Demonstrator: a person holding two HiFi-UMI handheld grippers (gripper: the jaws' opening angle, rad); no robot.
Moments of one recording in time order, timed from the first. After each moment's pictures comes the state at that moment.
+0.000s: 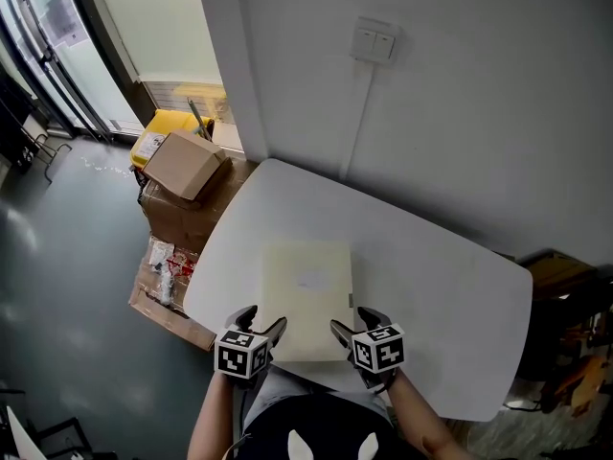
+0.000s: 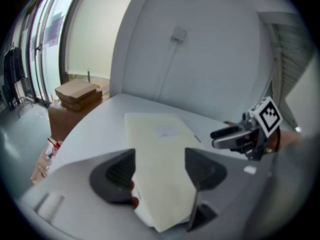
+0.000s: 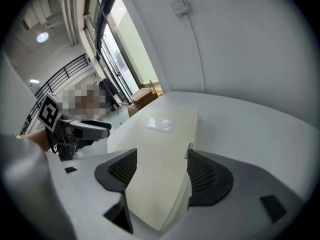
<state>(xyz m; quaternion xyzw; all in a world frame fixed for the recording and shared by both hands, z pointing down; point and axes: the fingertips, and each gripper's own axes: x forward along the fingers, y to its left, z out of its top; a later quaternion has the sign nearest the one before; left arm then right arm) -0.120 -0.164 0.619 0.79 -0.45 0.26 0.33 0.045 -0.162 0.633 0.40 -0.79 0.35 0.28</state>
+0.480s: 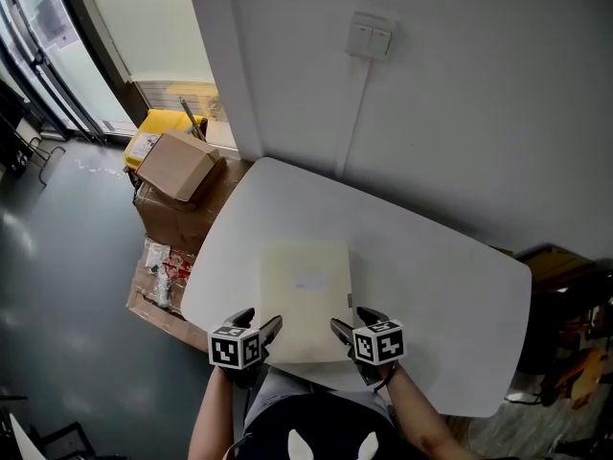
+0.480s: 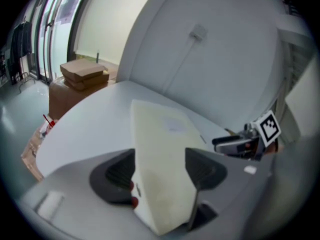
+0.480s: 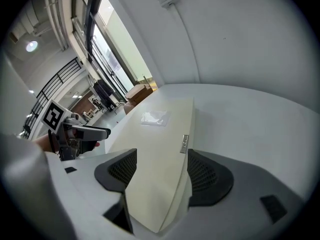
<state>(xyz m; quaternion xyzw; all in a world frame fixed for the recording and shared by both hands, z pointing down) -0.133 -0.172 0.654 0.76 -0.44 0.23 0.41 0.050 -0.166 0.658 0.41 -0.77 0.40 0.29</state>
